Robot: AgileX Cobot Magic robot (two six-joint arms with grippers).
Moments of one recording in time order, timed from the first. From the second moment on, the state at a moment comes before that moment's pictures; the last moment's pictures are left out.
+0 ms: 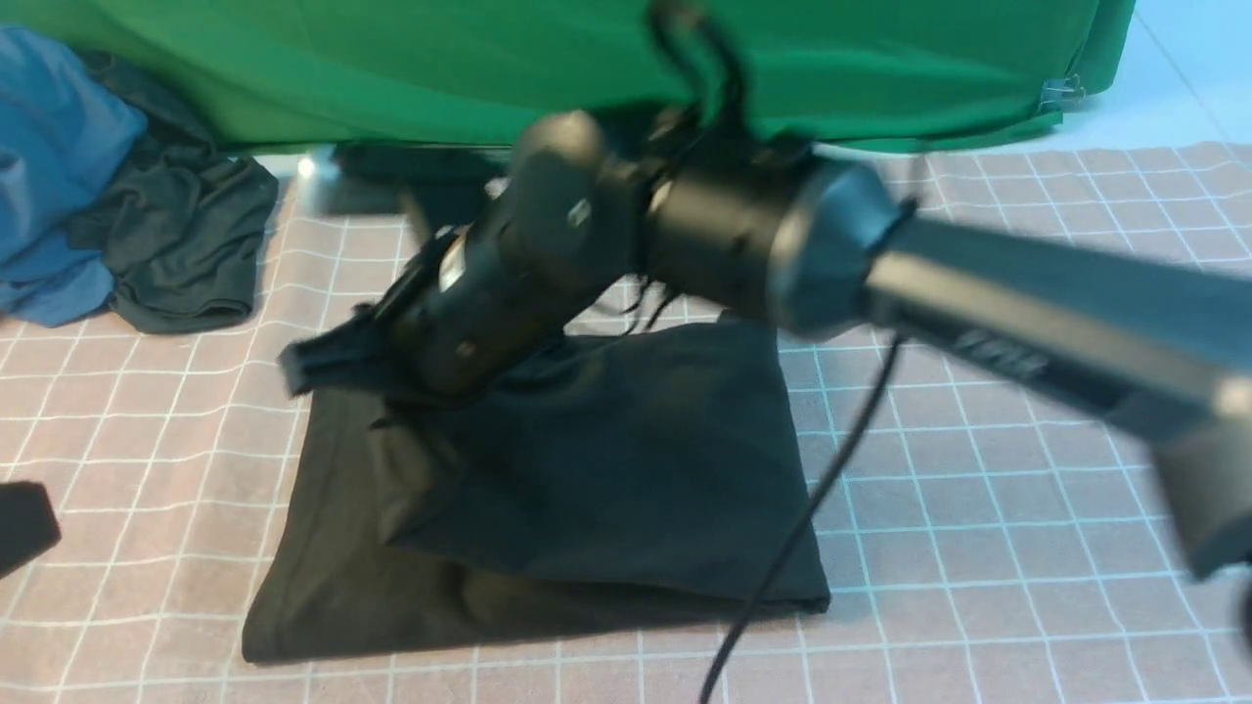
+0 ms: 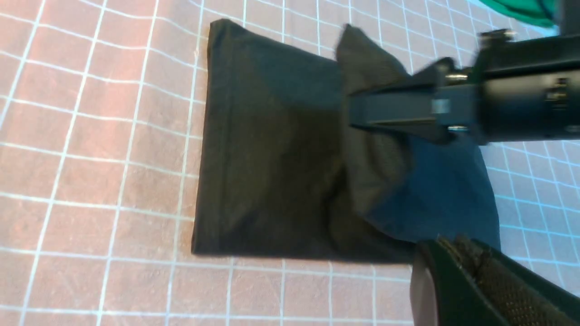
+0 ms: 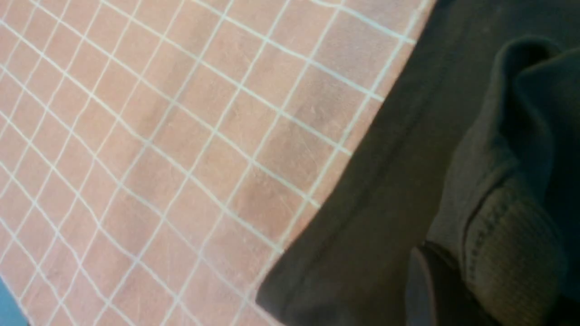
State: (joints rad) right arm 0.87 2.16 -1.91 0.34 0.69 0.23; left arm -0.31 0.50 -0.82 0.05 1.05 -0.54
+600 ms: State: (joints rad) right arm 0.83 2.27 -2.03 0.42 0.80 0.01; left arm -0.31 0.49 -0.82 0.04 1.06 -0.56
